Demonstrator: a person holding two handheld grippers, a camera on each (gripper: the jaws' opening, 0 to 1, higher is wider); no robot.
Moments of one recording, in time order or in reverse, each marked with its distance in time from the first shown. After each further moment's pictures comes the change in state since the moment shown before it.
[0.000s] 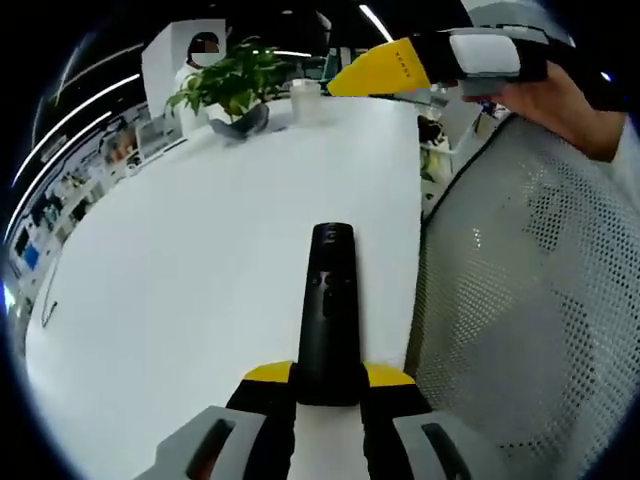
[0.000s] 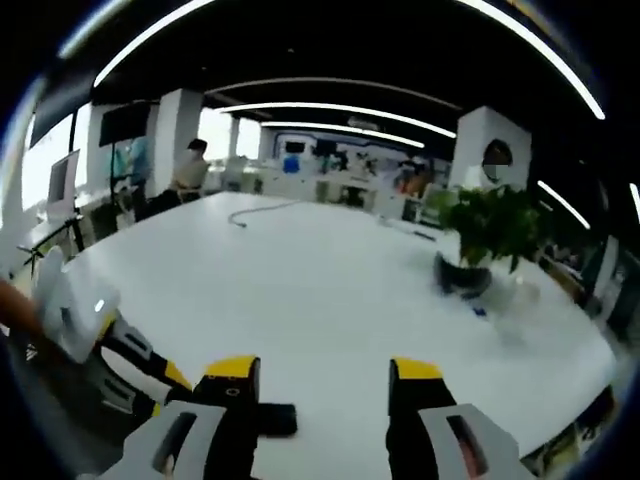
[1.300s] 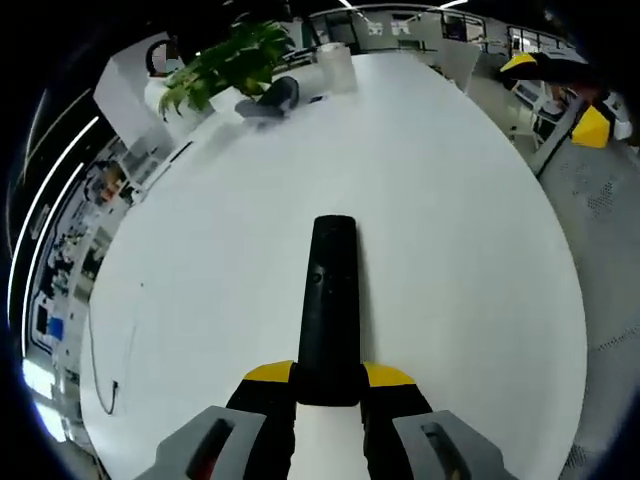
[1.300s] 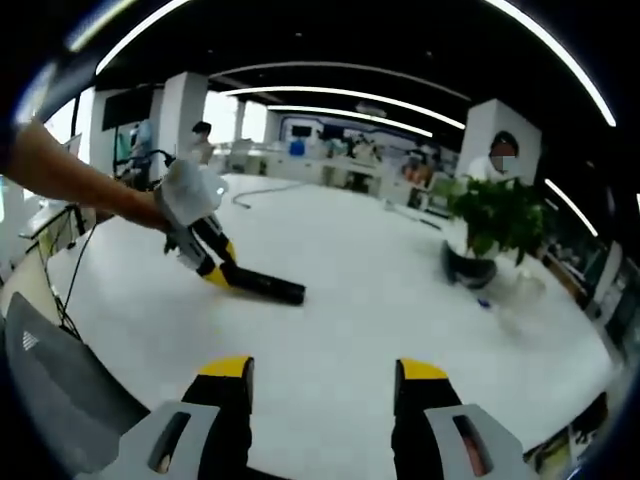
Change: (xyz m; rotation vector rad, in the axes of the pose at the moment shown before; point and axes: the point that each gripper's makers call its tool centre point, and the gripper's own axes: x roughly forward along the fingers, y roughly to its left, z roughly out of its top) left arm 0.009 0.206 0.018 0.209 0.165 0.101; right arm 0.004 0.001 -0.012 -0.019 0.054 -0.003
